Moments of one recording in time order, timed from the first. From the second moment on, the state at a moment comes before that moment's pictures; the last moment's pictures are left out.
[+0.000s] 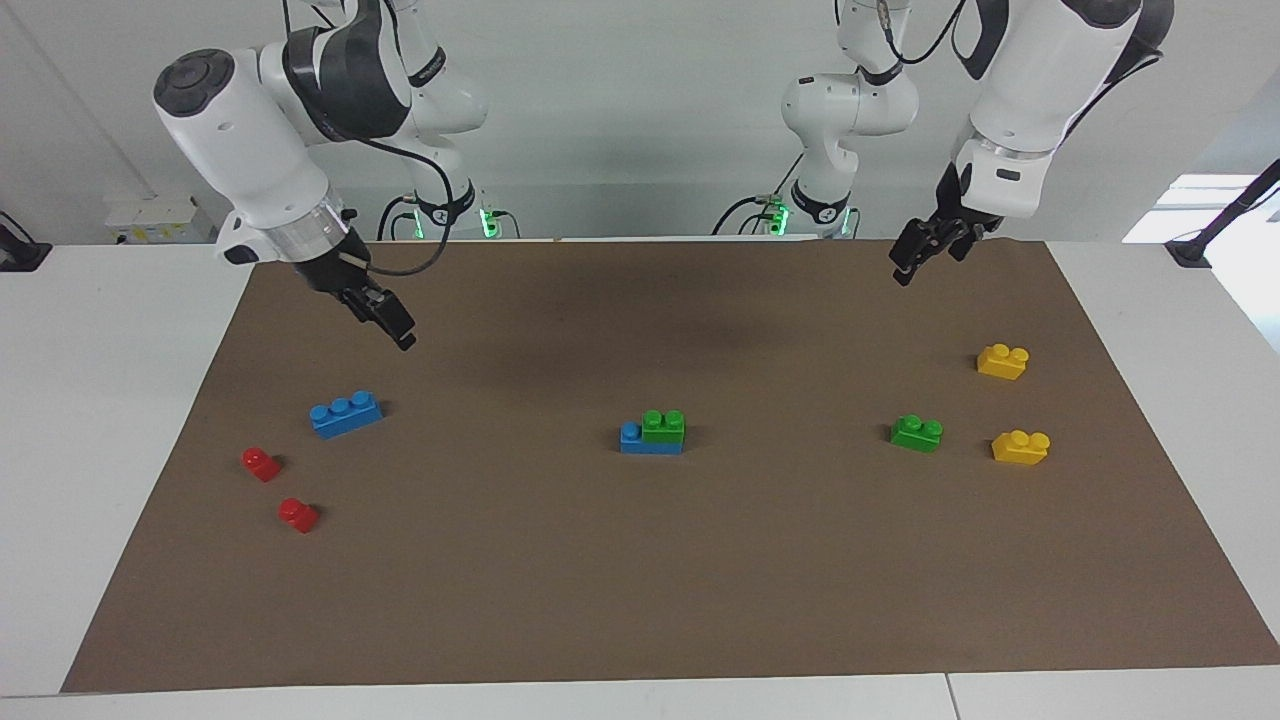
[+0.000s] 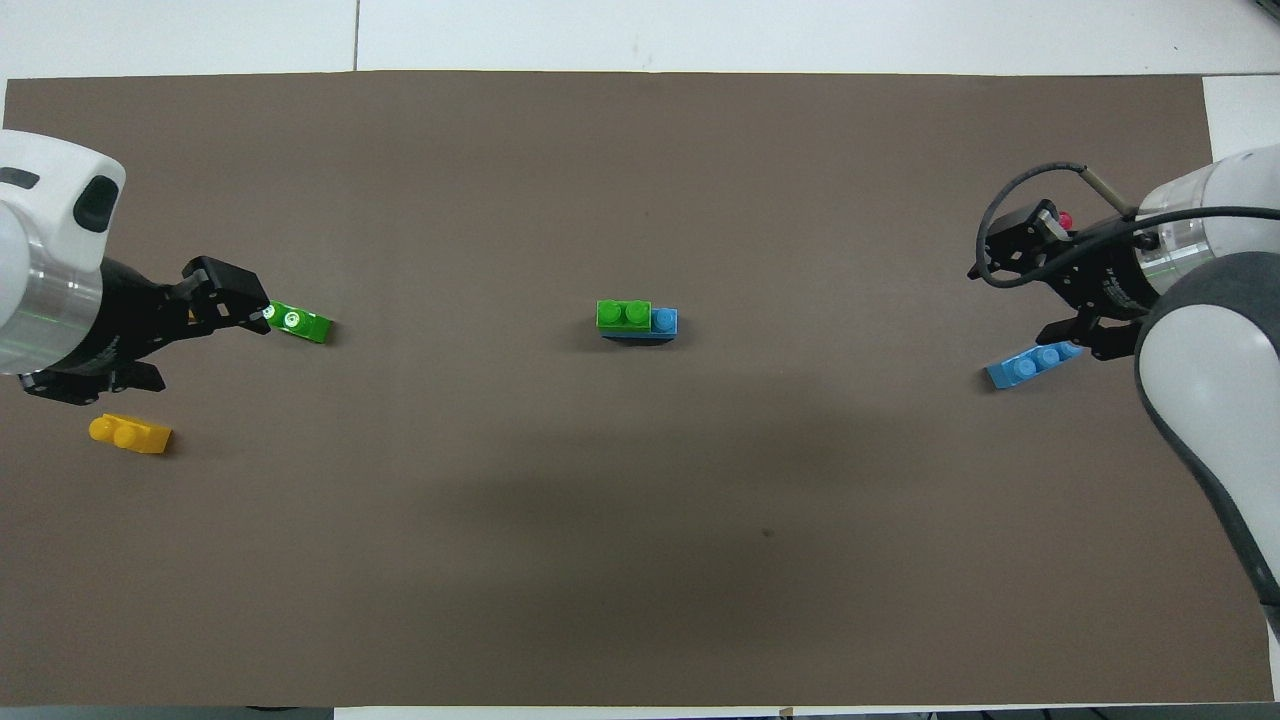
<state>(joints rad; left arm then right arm) -0.14 -0.07 -0.07 -1.71 -0.01 1.62 -0.74 0.04 0.05 0.01 -1.77 0.24 1.79 0.86</state>
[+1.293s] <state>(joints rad) -0.49 0.29 -0.08 -1.63 -0.07 1.96 -2.07 0.31 0.30 0.01 -1.80 0.58 2.21 1.61</state>
